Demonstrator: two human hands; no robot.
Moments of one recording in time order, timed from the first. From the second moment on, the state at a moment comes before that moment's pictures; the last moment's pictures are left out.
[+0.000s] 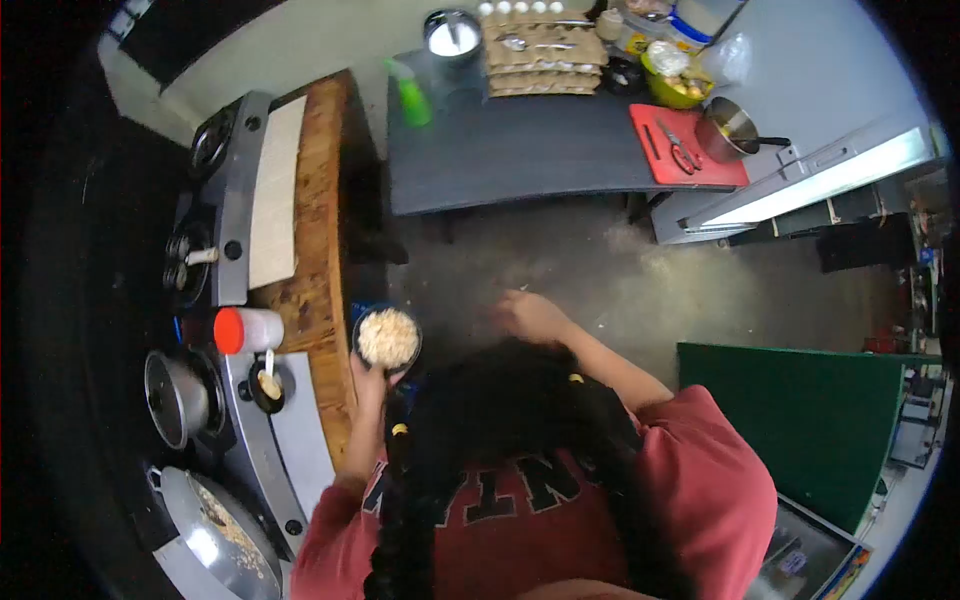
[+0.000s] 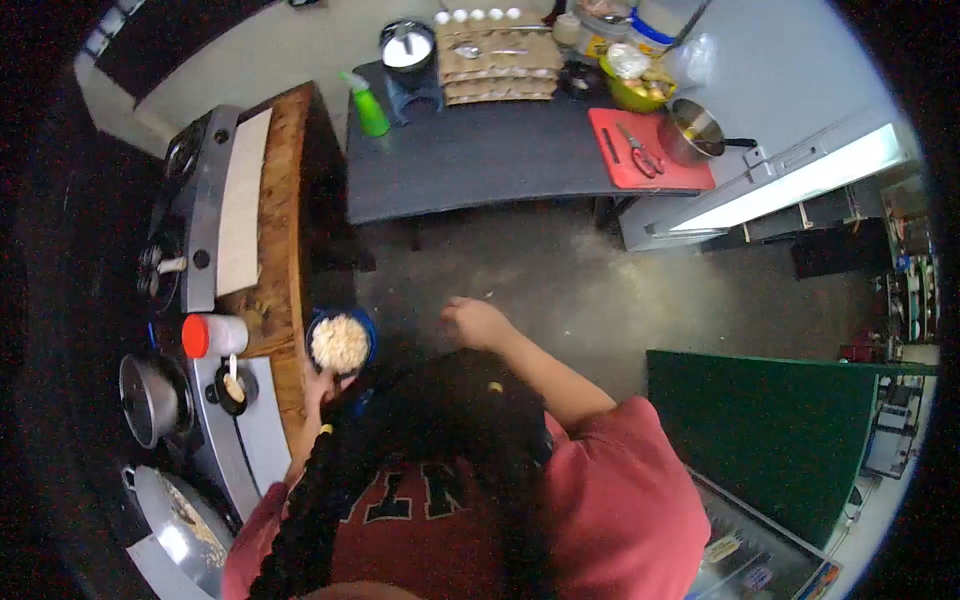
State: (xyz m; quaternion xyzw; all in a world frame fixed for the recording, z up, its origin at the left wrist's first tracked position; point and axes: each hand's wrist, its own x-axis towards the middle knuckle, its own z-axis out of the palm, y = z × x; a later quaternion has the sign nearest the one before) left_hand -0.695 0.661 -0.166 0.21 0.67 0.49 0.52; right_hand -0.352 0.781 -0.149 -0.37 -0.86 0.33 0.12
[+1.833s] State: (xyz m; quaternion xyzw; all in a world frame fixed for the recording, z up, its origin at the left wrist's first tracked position) left_hand -0.398 0.599 -0.375 -0.11 0.94 -0.02 0.31; right_hand -0.349 1.097 -0.175 0.11 -0.90 0.39 -0.18
